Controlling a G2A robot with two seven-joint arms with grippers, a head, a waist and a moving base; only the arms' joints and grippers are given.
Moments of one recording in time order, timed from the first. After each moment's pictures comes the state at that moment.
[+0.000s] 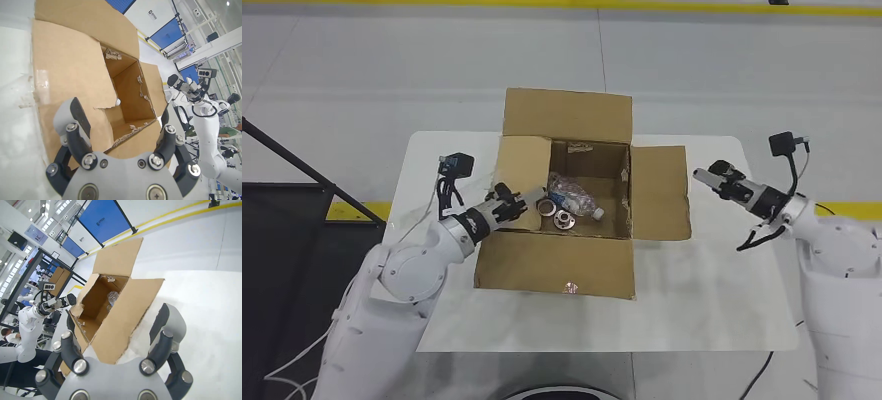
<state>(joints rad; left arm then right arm) 1.23 -1.15 -1.37 -1.94 0.38 0.12 -0.64 -0.95 -1.07 1.61 -1.42 -0.16 -0.43 0.99</state>
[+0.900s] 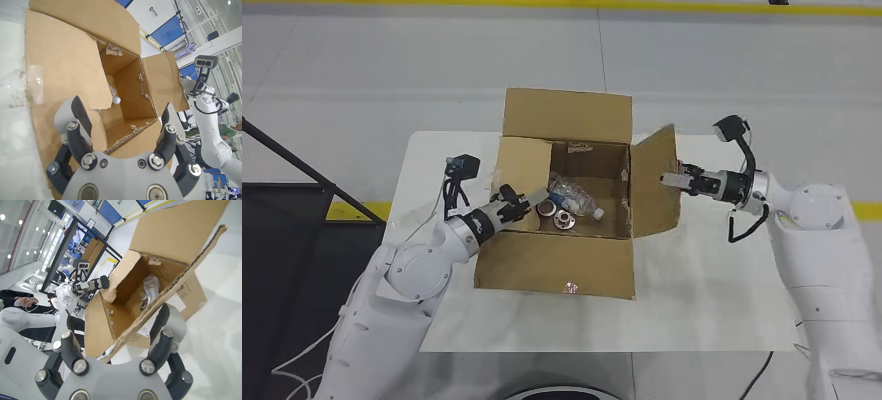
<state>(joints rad) 1.22 -1.15 -1.34 -1.92 0.37 0.12 -0.63 -0.67 -1.08 1.29 -1.20 0.21 -0.58 1.24</state>
